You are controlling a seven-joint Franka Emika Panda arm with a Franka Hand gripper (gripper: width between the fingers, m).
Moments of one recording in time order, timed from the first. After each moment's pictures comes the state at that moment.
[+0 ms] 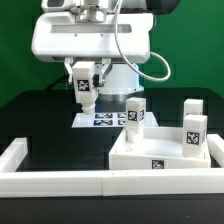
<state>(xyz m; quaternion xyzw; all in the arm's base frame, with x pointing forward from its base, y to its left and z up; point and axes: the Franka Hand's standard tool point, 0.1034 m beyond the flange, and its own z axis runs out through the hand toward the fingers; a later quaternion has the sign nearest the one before) 0.540 -0.078 0.136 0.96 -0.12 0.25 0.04</state>
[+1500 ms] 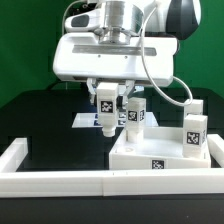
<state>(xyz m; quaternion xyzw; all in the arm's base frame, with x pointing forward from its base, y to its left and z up) 0.561 -0.031 0.099 0.96 -0.09 0.27 0.05</state>
